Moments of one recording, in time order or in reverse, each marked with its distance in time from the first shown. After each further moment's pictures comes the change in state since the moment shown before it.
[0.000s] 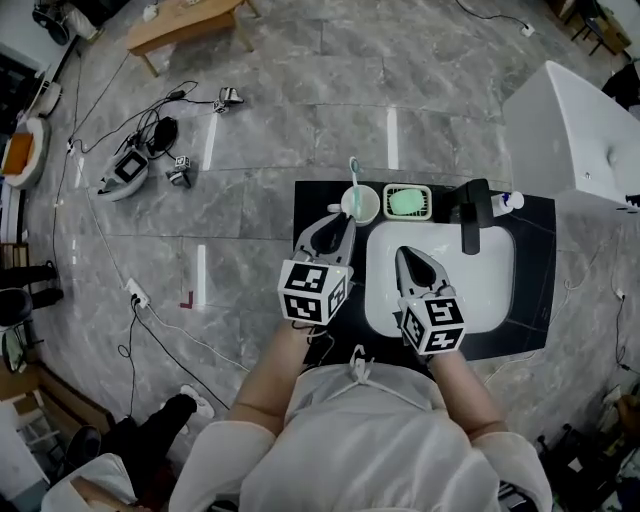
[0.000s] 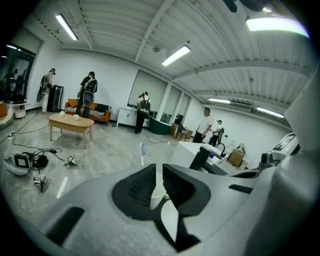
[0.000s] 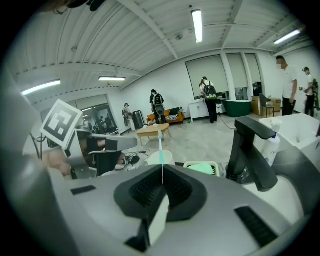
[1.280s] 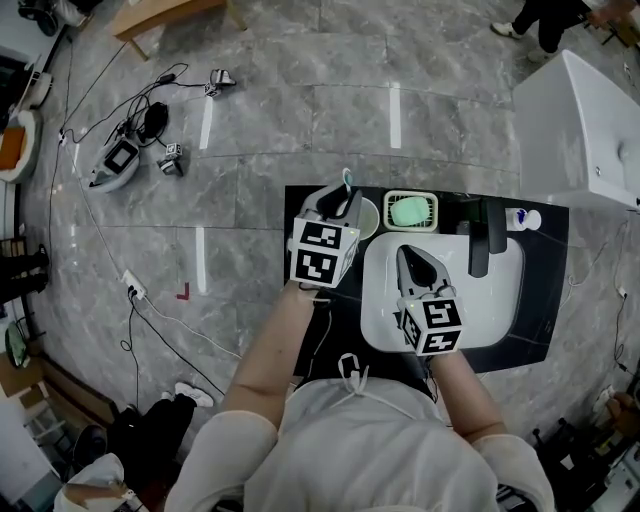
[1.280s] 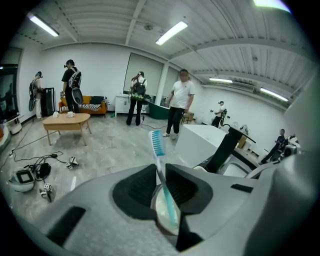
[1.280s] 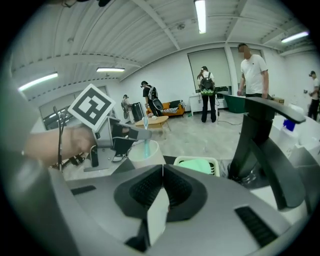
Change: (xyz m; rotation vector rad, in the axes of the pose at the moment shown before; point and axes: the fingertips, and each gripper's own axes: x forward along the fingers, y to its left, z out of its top) left arm 0.105 0.047 -0.016 0.090 0.187 0.017; right arm 0.053 -0.035 -0.022 -0.026 0.092 -0.007
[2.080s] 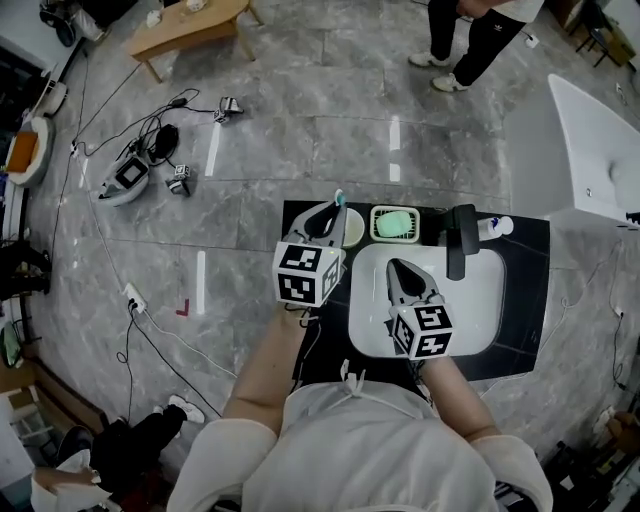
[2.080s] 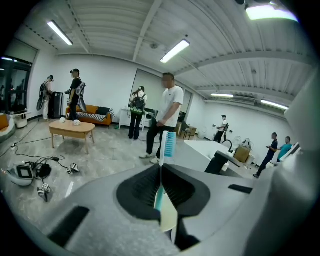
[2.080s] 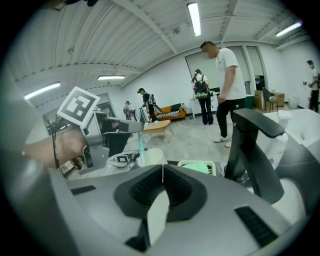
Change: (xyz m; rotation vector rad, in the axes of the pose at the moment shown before) left arm -0.053 -0.026 0.043 -0.045 -0.166 0.037; right arm -0.032 0.000 0.013 0.043 -0.045 0.049
